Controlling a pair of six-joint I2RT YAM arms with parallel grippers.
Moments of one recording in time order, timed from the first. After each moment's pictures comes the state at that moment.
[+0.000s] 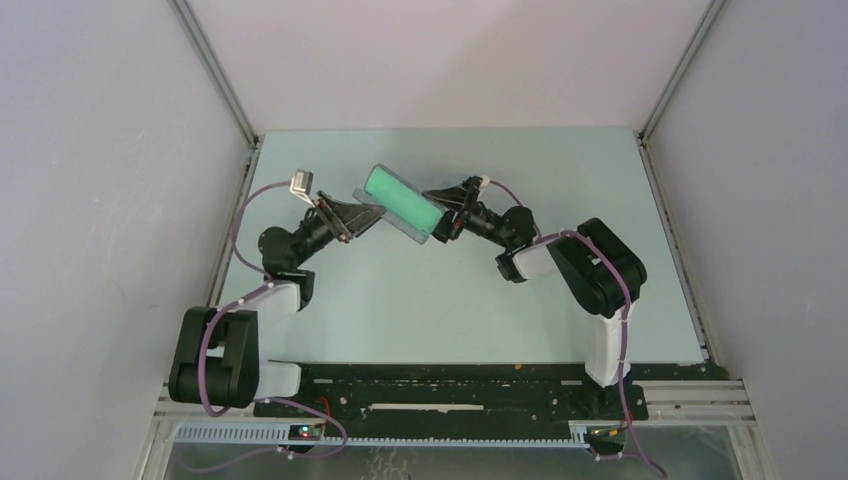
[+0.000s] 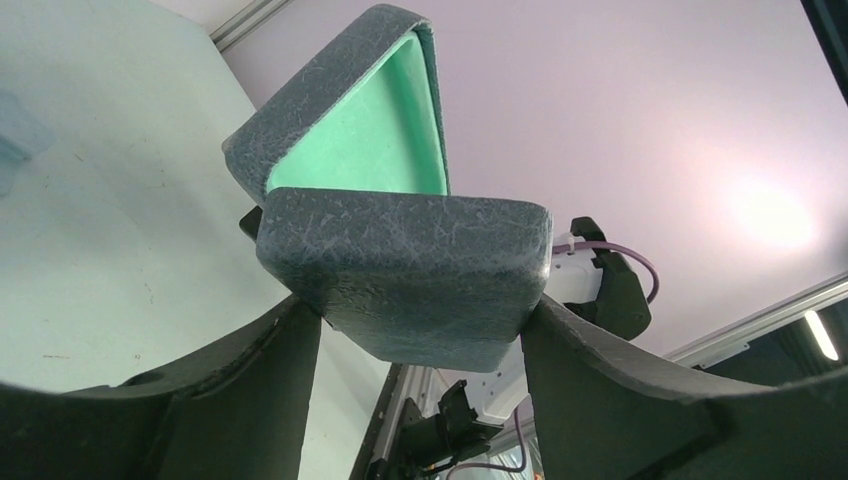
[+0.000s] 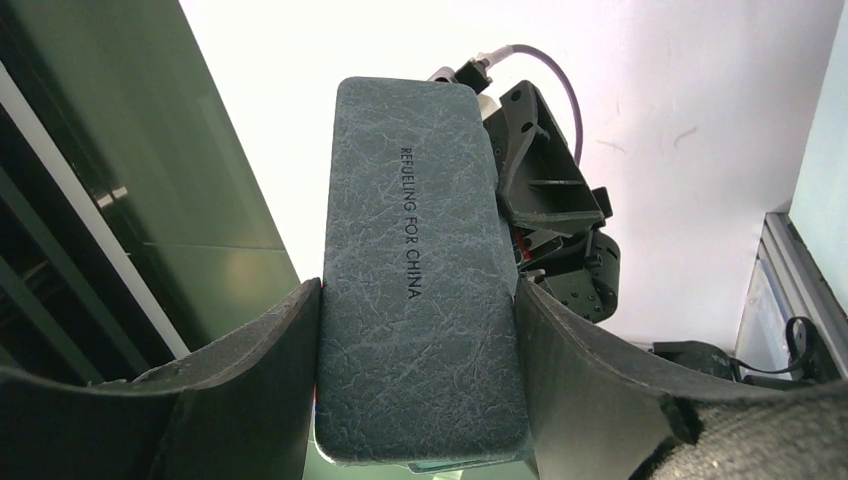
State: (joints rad) left arm -0.09 1.31 0.45 1.26 0.84 -1.36; right arm 0.56 1.99 0.88 1.50 -0.62 2.09
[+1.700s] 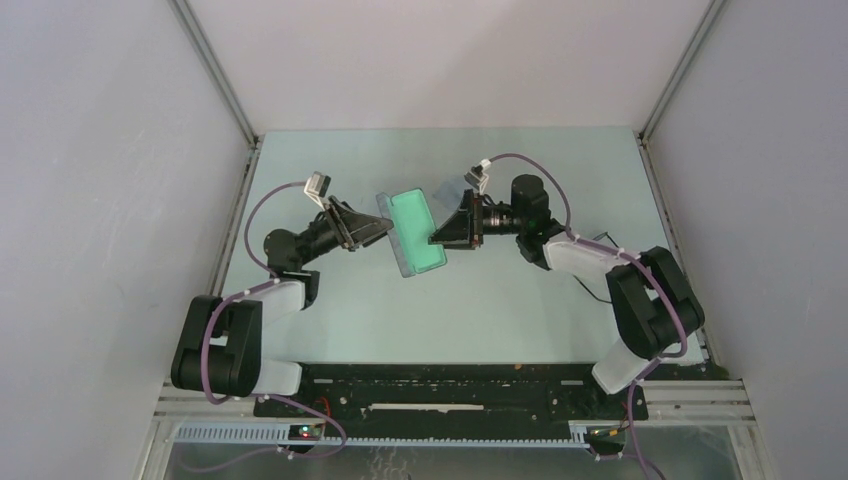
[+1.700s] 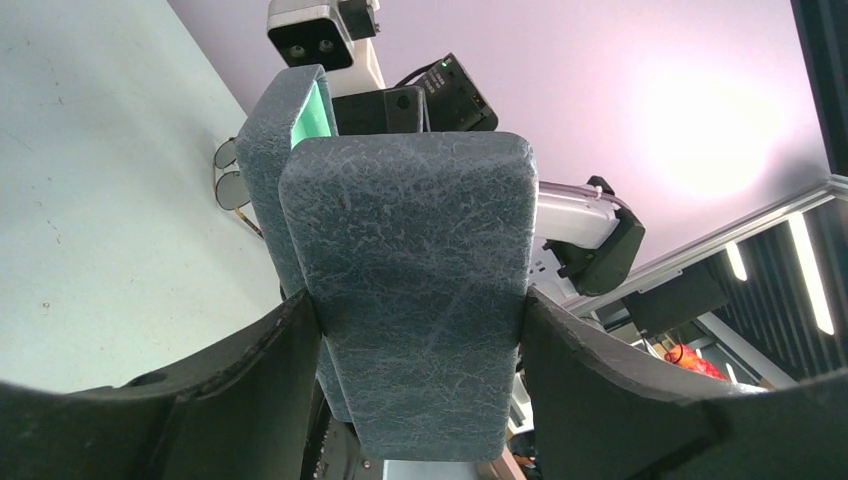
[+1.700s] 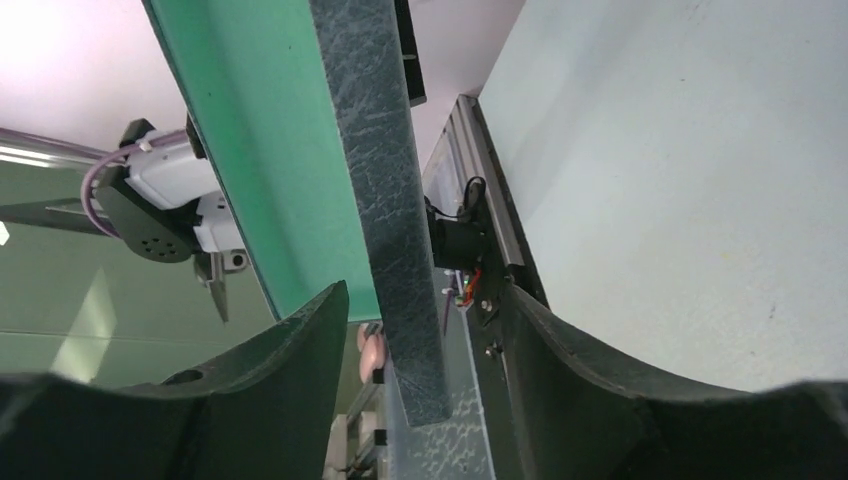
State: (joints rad) left arm -0.12 1.37 0.45 1.37 0.98 -1.48; right arm 0.47 1.63 0.91 0.56 -1.02 1.04
